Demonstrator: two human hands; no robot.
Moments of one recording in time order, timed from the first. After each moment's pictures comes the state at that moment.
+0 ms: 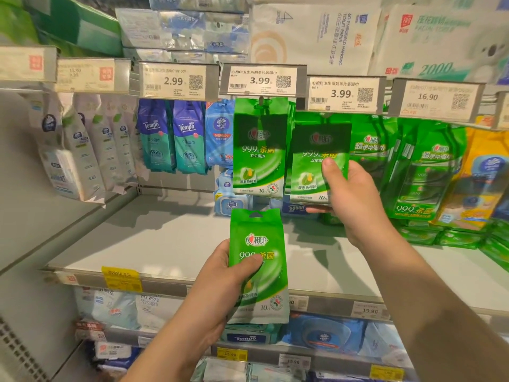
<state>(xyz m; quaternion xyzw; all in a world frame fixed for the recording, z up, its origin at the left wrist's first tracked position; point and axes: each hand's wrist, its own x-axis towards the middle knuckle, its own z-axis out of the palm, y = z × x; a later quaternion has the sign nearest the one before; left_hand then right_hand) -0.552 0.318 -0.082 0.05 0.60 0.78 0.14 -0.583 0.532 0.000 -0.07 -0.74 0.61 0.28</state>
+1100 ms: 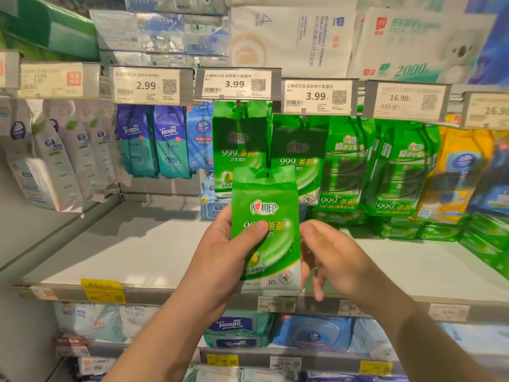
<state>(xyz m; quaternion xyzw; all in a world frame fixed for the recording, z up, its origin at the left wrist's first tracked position) -0.553 0.344 -0.040 0.20 0.52 0.82 0.11 -0.512 0.529 -0.045 0.05 -0.79 0.61 0.06</state>
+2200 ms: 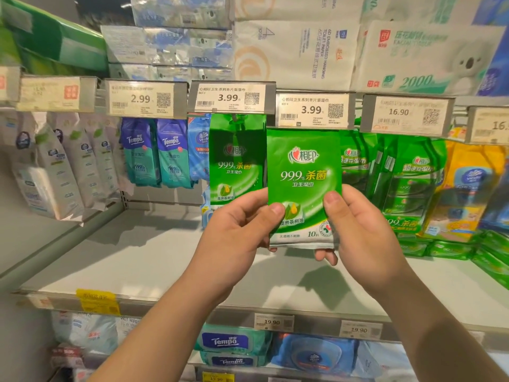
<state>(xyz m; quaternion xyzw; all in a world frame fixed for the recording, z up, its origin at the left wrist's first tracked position) -0.577 0.368 -0.018 0.30 0.58 0.76 0.03 -0.521 0.543 -0.004 0.07 -0.74 0.63 0.23</state>
